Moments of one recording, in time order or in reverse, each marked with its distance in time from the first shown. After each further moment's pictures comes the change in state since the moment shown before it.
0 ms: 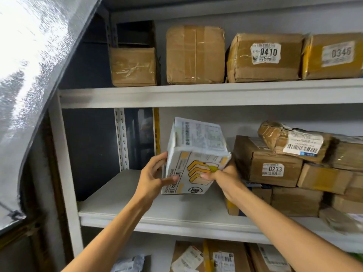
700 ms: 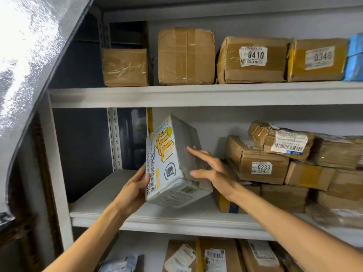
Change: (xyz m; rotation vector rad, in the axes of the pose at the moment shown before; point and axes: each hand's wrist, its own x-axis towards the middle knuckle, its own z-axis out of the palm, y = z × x) left_hand -0.013 -0.009 -0.022 -0.534 -0.059 -0.375; right_hand -0.033 -0.030 -0.014 -0.273 -0.405 -0.326
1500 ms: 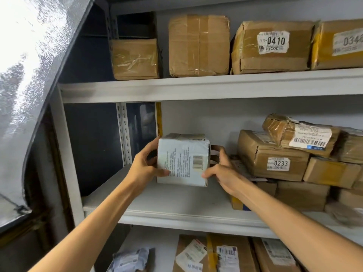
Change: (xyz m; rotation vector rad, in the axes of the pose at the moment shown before) left_hand 0.003 0.041 0.017 0.571 0.008 0.313; right_hand 0.036 0.044 0.016 0.368 0.124 0.272
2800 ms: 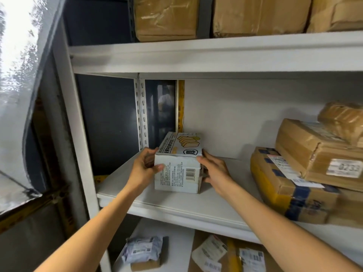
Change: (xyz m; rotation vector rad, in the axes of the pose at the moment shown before) left_hand 0.017 -0.094 -0.072 0.199 0.285 -0.131; right_hand 0.076 0.074 0.078 0.046 0.057 0.113
